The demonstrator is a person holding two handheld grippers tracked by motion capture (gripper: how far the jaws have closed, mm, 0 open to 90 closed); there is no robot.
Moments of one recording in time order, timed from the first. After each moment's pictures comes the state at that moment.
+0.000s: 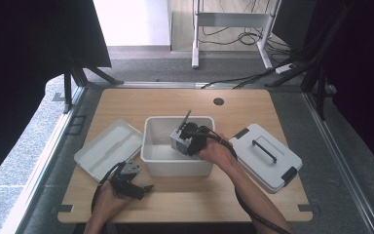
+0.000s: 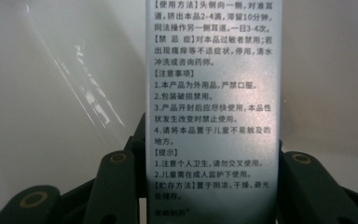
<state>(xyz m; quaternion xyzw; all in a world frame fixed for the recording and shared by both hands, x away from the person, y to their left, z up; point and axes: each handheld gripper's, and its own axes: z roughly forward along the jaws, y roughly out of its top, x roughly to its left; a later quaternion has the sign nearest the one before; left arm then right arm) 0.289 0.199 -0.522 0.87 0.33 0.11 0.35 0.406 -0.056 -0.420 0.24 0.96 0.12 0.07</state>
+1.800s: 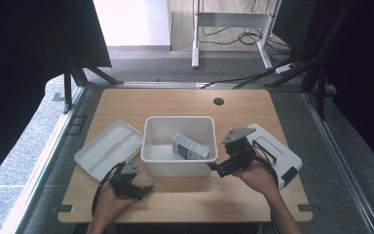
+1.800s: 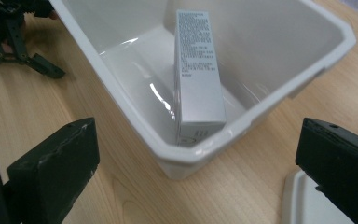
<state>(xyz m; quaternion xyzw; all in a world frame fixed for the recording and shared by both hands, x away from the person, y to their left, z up) 0.288 0.199 -0.522 0.87 0.34 0.11 0.34 0.326 -0.177 -0.391 0.26 0.88 0.37 0.12</state>
